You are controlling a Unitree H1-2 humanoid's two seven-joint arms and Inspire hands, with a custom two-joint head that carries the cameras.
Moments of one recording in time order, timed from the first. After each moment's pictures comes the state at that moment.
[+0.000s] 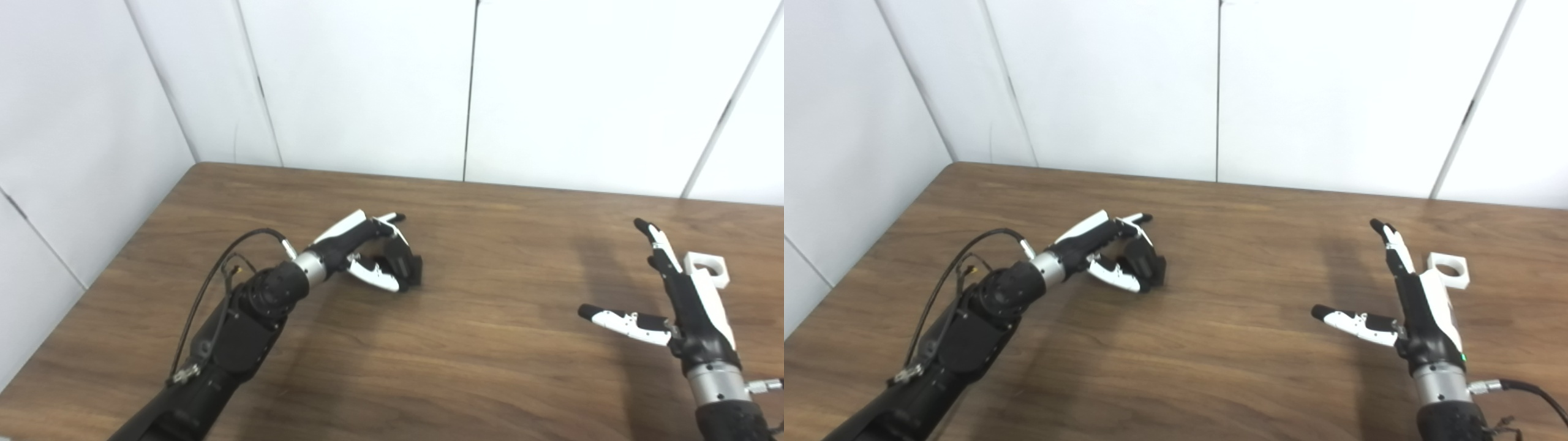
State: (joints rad) left arm -0.46 0.42 -0.25 0.28 0.20 0.02 -0.39; right arm -0.16 -0.20 0.05 -0.15 -0.41 0.11 0.02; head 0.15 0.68
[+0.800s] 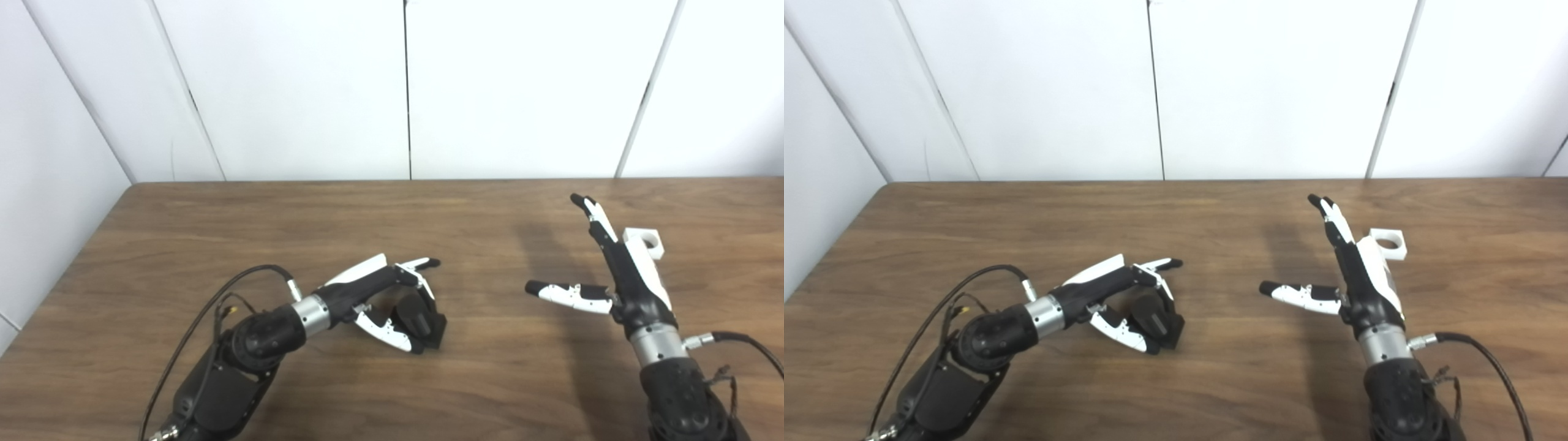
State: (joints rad) left arm -0.41 0.34 -0.37 0.17 0.21 -0.10 -0.51; right arm -0.17 -0.19 0.06 -0.19 -0.44 0.15 0.02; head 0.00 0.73
